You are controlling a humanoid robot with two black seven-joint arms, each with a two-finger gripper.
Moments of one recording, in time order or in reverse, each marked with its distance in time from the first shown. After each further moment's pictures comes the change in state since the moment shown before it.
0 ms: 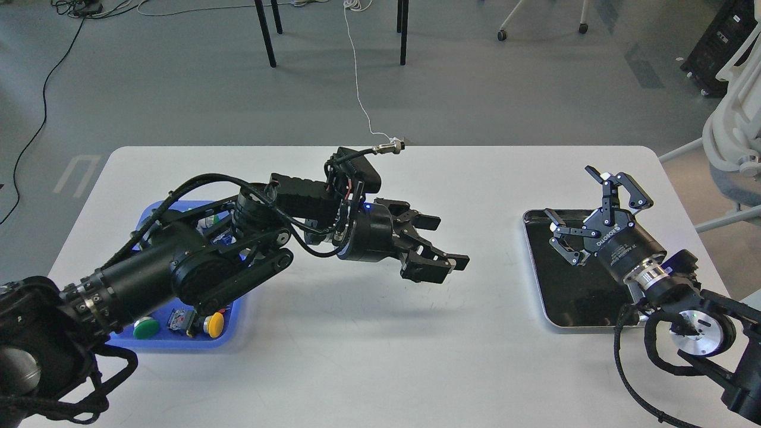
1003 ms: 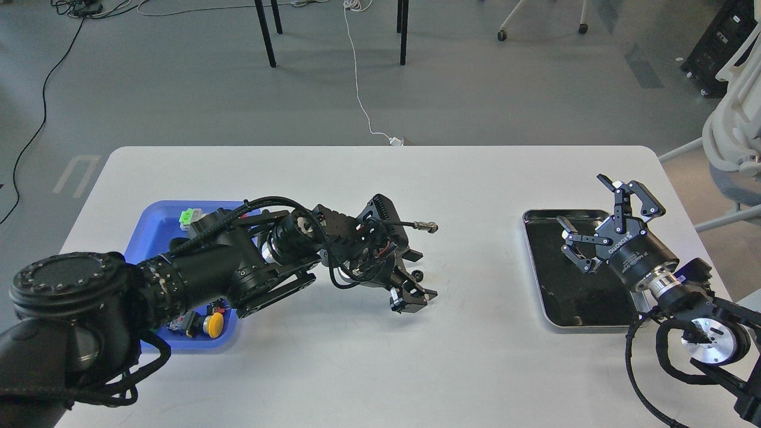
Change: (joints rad) left arm -0.101 -0.167 0.369 0.395 0.087 0.193 0.000; right arm -0.026 -0.022 0.009 -0.003 0.000 0.000 0.000
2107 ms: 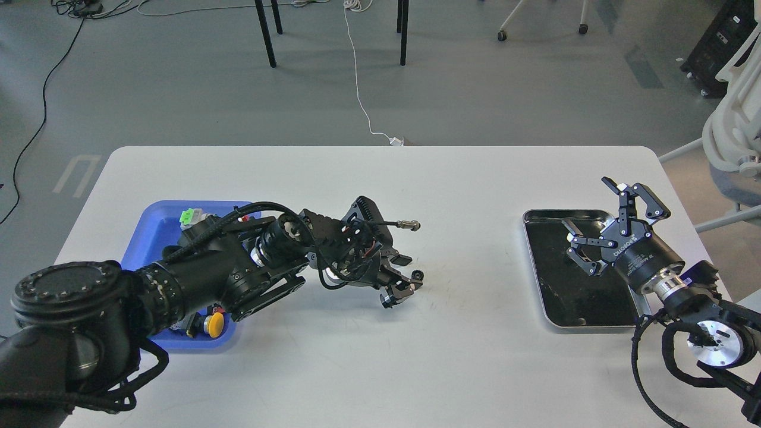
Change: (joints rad) left arm 0.033 0.000 -0.006 0.053 -0.001 0.021 0.000; right arm -0.008 -0.018 -0.005 -0.001 -0.003 0.000 0.000
